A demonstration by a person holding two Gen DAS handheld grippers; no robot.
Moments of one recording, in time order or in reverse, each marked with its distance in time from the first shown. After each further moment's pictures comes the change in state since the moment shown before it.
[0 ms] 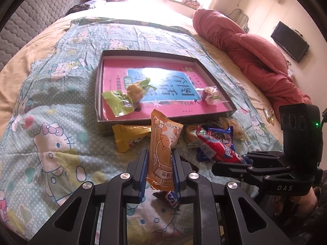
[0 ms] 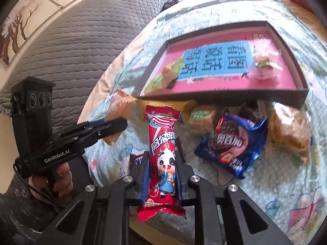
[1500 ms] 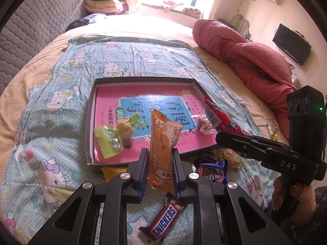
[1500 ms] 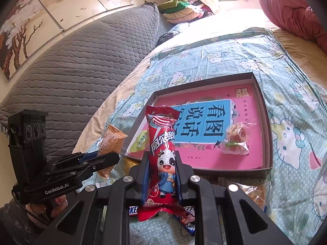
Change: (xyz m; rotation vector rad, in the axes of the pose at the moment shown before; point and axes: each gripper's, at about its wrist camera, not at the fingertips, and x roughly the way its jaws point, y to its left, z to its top) left arm 0.007 -0.030 0.047 0.027 -0.078 0.058; right arm -0.040 -0.024 0.063 -0.026 -0.220 -0.056
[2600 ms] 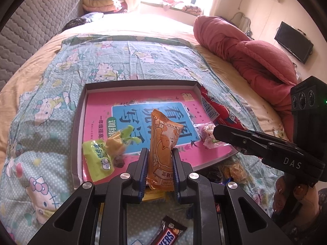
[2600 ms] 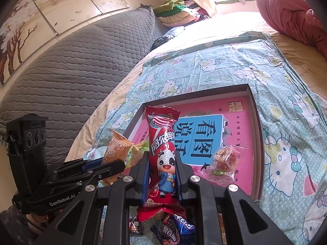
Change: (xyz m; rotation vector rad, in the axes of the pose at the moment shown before) left arm 0.039 -0.006 0.024 0.005 0.014 0.008; right arm 0.016 -0.020 0.030 0.003 -0.018 -0.028
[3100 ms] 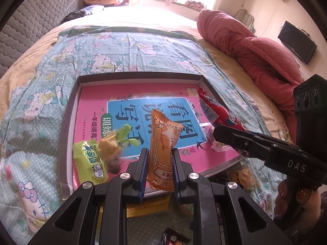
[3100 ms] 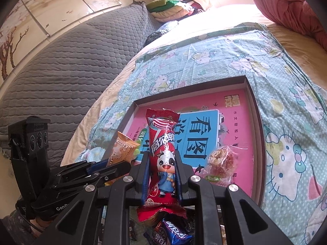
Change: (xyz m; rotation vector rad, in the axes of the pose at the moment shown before) left arm 0.034 0.005 0.004 -0.023 0.042 -0.006; right arm 0.022 -0.016 0.003 0.044 0.036 -0.015
